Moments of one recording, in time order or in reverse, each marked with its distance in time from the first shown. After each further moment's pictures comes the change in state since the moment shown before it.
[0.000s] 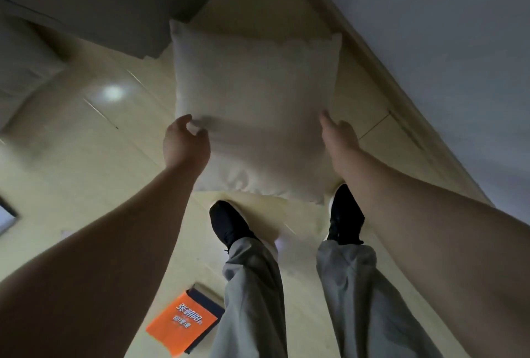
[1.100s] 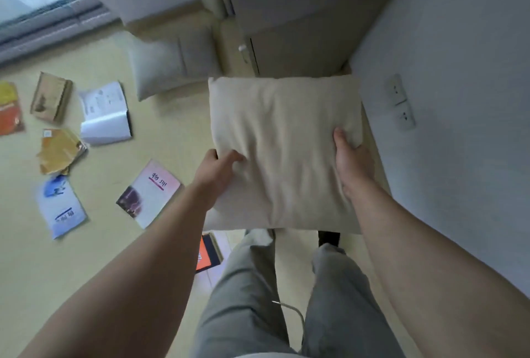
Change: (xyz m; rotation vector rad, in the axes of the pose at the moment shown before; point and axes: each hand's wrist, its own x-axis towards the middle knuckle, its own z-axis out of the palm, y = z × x) left_hand -0.270 -0.034 -0.277 -0.682 -0.124 -0.403; right_hand -0.364 -0.055 -0.070 -0.115 0.036 -0.436
